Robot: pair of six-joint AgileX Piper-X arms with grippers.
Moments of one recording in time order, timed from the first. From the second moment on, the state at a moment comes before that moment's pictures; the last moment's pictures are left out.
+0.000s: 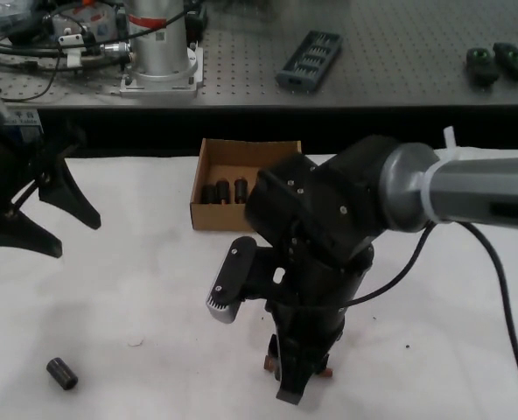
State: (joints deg) left arm -1.7 96.8 -80.3 70.7 32.9 -22.0; right arm 49.7 108.9 -73.0 51.2 -3.0 -29.2
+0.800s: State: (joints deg) left arm -1.7 94.8 -80.3 70.2 29.4 -22.5; right arm 49.4 112.8 -73.3 50.1 -3.0 -29.2
